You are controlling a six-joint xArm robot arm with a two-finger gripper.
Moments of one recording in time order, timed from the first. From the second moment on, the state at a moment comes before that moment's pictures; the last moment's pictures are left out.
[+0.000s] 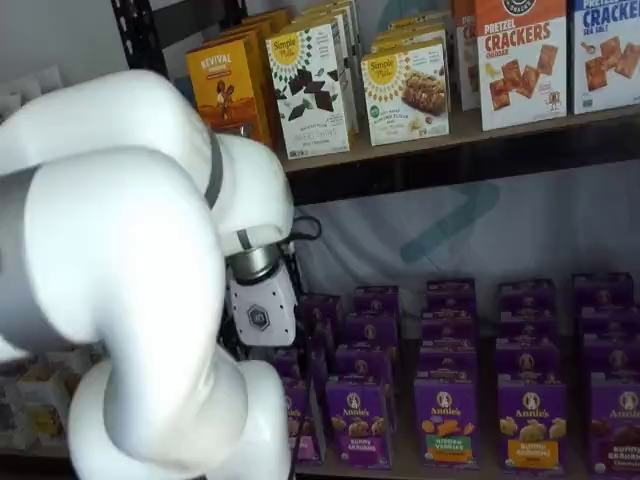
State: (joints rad) arm 0.29 -0.75 -0.23 0.00 0.93 0.30
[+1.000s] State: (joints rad) arm 0.46 -0.12 -0.33 0.00 0.39 0.47
